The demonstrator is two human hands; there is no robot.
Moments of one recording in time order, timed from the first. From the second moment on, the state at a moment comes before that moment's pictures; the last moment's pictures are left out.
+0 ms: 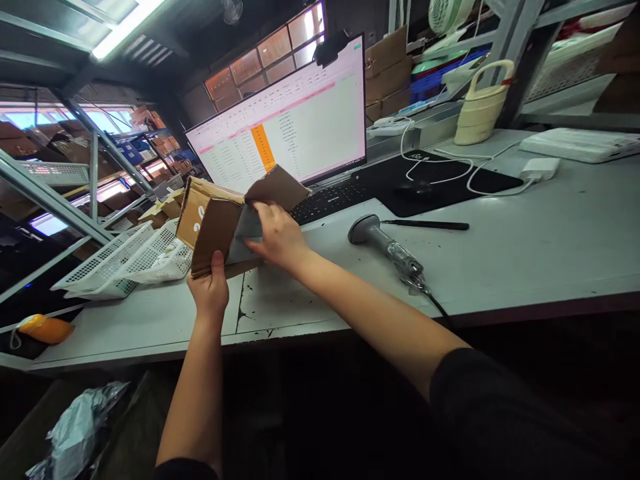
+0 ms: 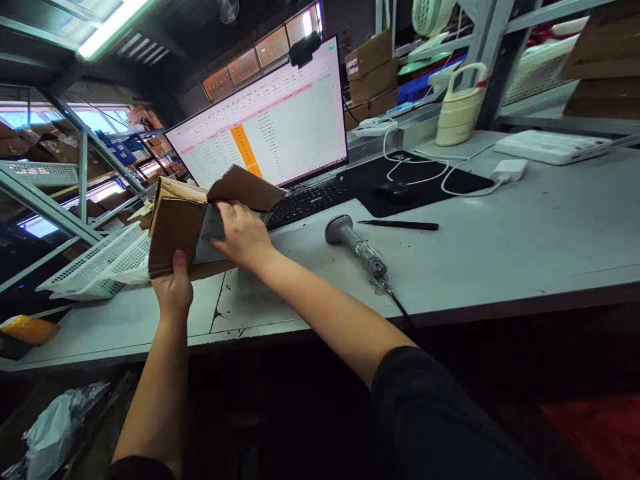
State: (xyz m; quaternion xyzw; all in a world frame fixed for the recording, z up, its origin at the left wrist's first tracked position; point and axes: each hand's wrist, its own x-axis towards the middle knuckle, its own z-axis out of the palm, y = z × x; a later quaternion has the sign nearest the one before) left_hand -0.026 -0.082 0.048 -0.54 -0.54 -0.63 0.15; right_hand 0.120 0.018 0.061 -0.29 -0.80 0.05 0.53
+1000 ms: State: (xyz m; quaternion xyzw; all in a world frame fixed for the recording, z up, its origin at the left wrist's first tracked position) left_hand -0.007 -0.066 0.061 -0.54 -0.55 -0.61 0.17; right_hand 0.123 0.030 0.035 -0.37 -0.76 -0.07 0.53
